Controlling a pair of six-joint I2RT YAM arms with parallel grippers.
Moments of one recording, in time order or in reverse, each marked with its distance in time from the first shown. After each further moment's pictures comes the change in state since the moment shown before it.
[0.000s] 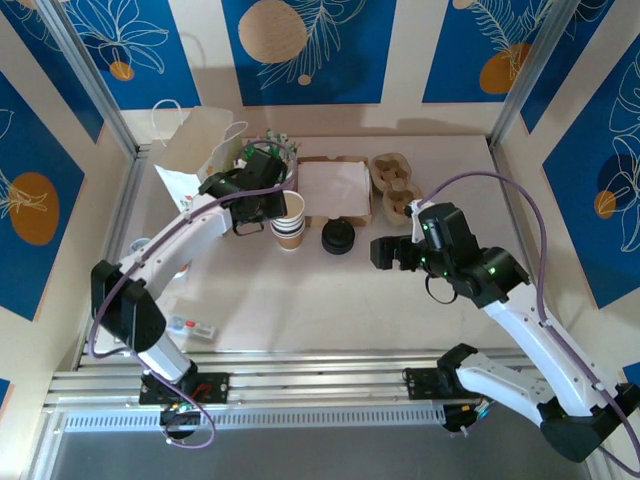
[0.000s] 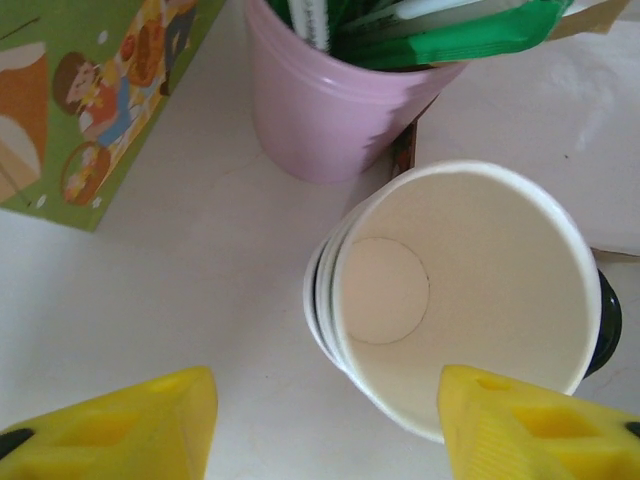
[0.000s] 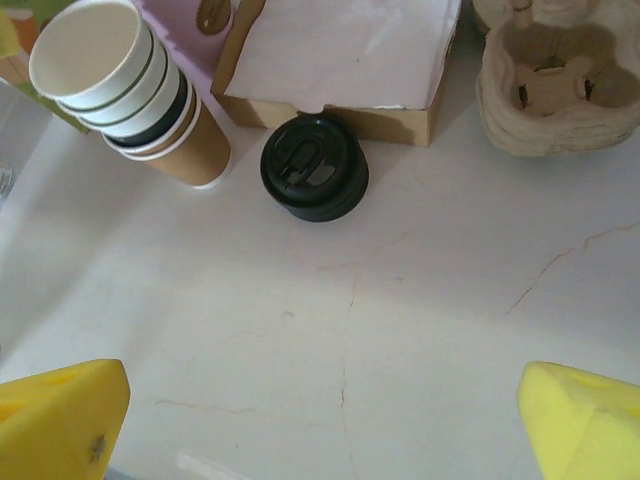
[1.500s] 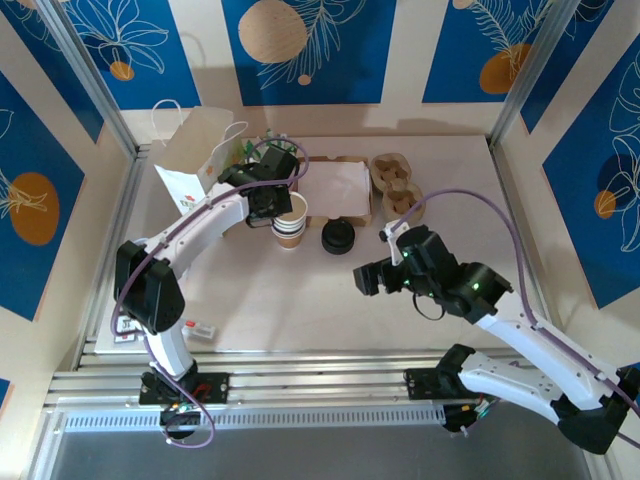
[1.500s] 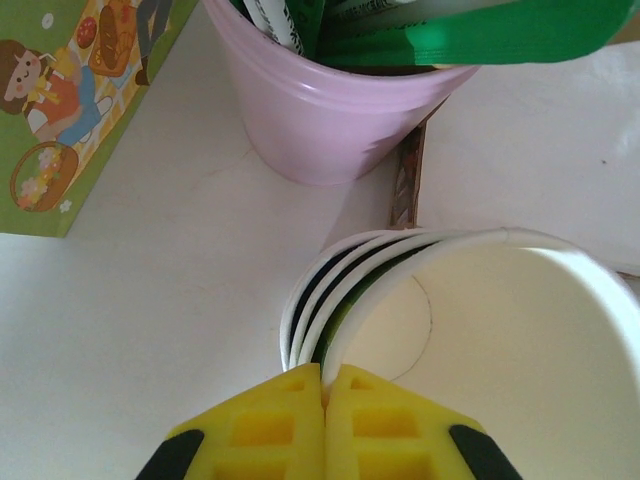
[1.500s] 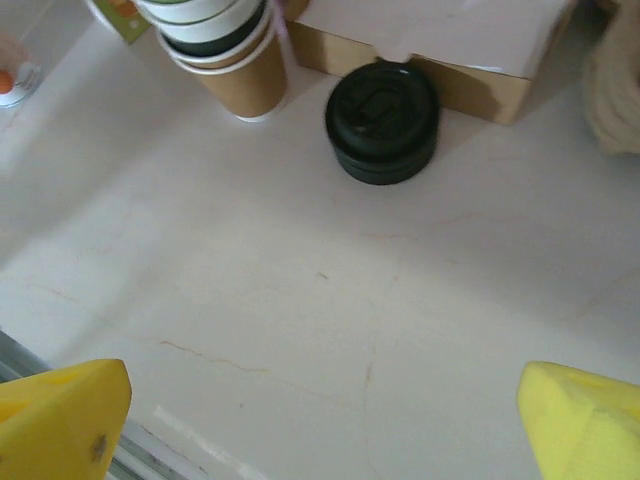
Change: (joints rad) left arm -0.001 0.130 0.092 -0.029 -0.006 -0.031; right arm 0.209 -0.043 -0.172 0.133 0.044 -0.056
